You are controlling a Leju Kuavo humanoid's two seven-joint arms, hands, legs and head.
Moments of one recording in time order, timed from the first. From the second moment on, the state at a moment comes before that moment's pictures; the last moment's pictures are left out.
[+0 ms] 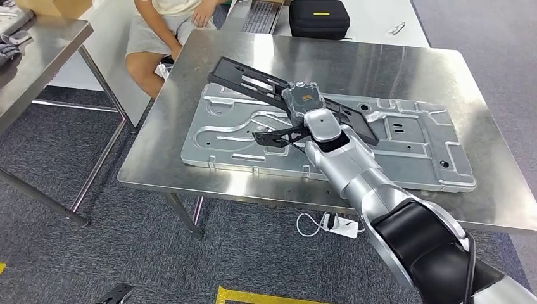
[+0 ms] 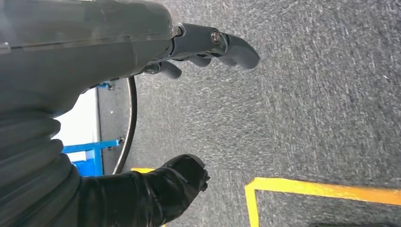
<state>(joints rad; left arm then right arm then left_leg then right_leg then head) -0.25 0.09 0.24 -0.23 -0.86 -0.34 0.26 -1.03 -0.01 0.75 -0.43 1.15 -0.10 0.10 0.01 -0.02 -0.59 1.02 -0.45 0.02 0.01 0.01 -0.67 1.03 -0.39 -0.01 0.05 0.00</state>
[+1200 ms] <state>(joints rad) -0.30 0.06 0.21 -0.26 -0.83 -0.36 0.29 -0.97 0.00 0.73 -0.33 1.34 -0.28 0.24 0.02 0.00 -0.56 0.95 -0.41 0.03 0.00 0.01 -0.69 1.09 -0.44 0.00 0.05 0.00</state>
